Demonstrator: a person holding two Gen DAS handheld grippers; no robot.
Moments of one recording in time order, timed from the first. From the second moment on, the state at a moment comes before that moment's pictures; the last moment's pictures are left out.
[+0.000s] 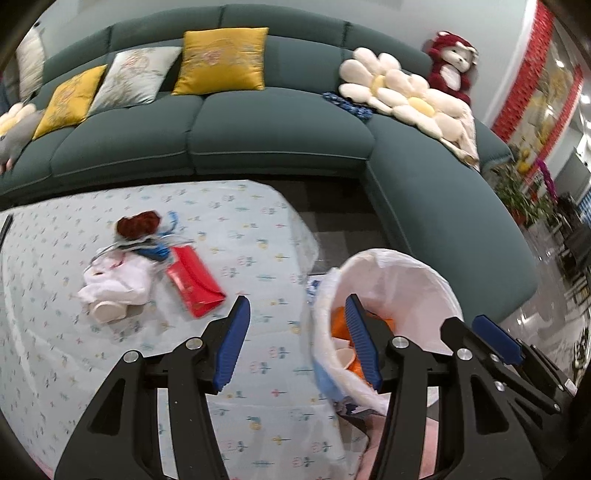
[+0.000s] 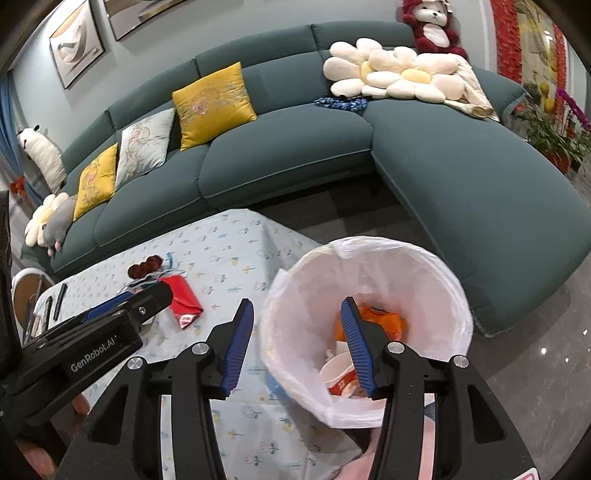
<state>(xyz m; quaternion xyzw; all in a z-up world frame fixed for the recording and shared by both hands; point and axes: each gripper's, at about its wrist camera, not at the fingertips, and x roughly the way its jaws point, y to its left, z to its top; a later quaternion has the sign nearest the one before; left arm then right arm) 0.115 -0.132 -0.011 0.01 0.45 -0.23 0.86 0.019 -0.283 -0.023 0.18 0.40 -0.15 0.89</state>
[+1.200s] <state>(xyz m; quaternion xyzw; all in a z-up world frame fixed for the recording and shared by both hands) 0.181 0.112 -0.077 -0.11 0.51 -0.01 0.85 0.149 -0.099 -0.070 0.14 0.49 0.00 0.86</state>
